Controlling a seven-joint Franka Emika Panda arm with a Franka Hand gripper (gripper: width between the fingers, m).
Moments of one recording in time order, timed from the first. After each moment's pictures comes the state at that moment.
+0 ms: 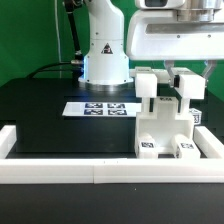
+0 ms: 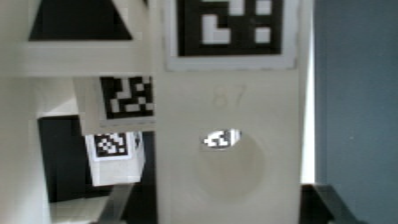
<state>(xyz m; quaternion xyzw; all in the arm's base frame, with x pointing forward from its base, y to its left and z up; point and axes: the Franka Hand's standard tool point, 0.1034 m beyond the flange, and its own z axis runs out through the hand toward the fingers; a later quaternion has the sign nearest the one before) 0.585 0.099 0.126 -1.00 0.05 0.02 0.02</state>
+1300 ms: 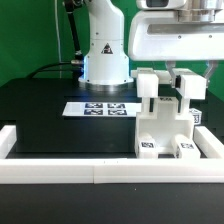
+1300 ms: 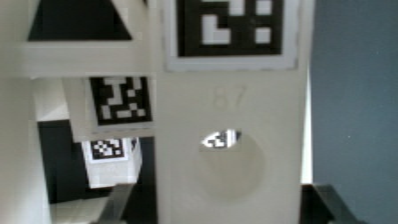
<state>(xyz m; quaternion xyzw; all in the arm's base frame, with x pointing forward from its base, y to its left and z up) 0.584 0.101 0.125 -1.00 0.06 0.01 0.02</state>
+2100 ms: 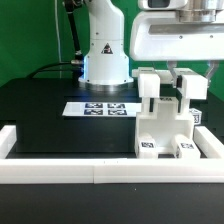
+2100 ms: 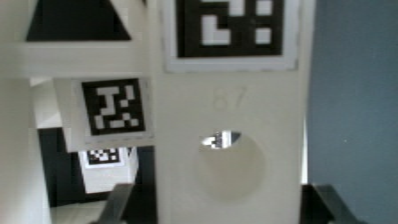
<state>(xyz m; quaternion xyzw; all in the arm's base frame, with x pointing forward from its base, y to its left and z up) 0.579 0.105 0.124 -1.00 0.06 0.01 0.02</state>
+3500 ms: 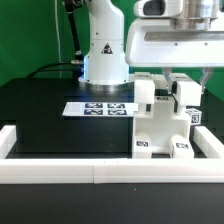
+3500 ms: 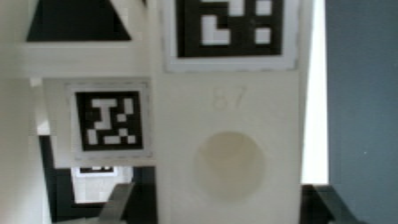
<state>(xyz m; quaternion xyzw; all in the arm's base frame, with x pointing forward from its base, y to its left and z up) 0.575 0.098 0.109 -1.00 0.06 0.01 0.01</state>
